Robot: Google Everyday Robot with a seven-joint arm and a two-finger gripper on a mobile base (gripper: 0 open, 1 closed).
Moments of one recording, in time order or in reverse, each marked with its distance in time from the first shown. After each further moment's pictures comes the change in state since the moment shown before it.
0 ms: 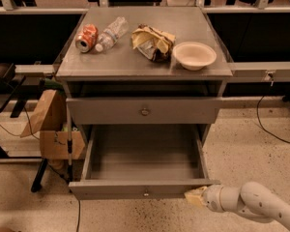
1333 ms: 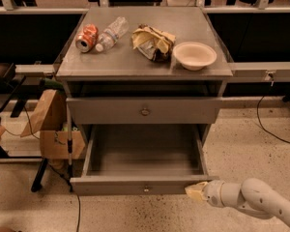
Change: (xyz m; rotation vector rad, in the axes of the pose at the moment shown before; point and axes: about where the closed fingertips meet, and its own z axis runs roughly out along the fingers) arm -0.016 -0.013 -0.002 0.018 -0.031 0.005
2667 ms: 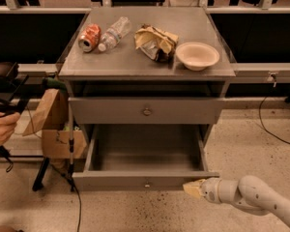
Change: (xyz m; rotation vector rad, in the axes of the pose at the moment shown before) arm -0.005 -0.011 0.016 -0.018 -0.021 0.069
